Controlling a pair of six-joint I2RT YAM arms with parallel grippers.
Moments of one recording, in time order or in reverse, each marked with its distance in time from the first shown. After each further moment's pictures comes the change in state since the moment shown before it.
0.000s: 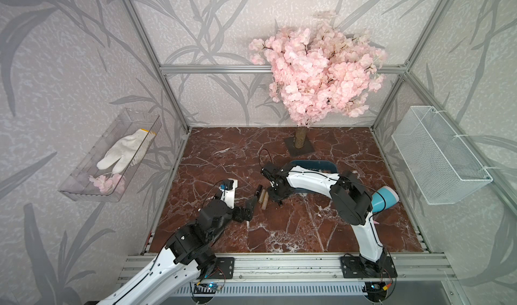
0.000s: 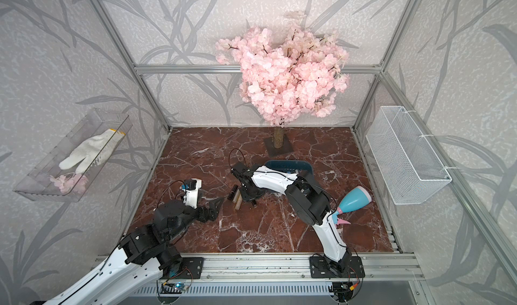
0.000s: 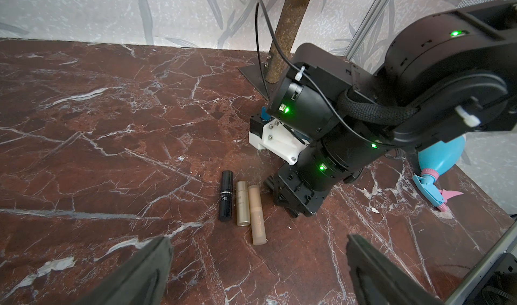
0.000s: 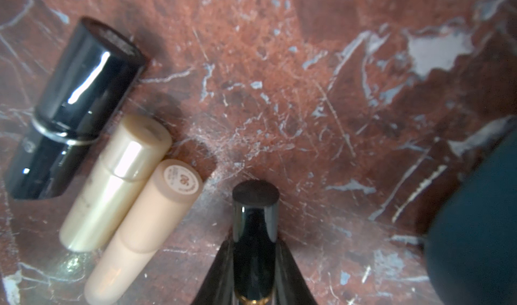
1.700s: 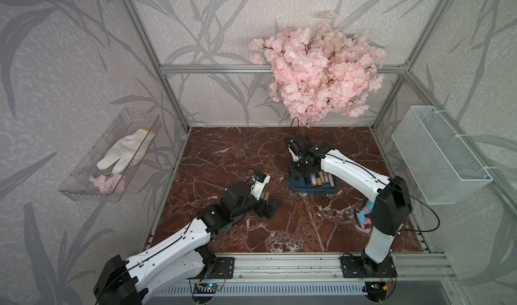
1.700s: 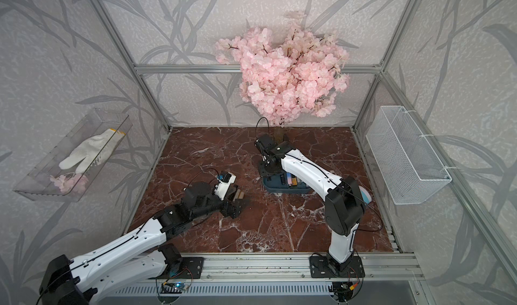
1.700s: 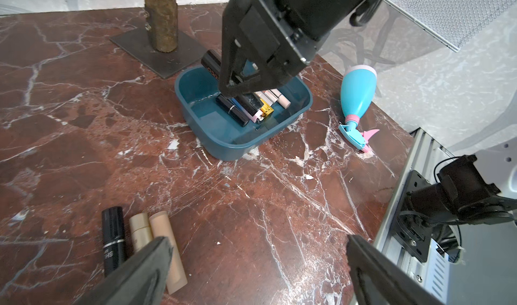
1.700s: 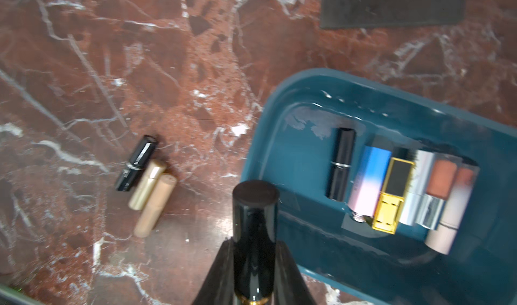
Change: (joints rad) left arm 0.003 0.481 0.101 0.325 0.423 0.131; right arm -0.219 -0.327 -0.010 -0.095 0.041 -0.066
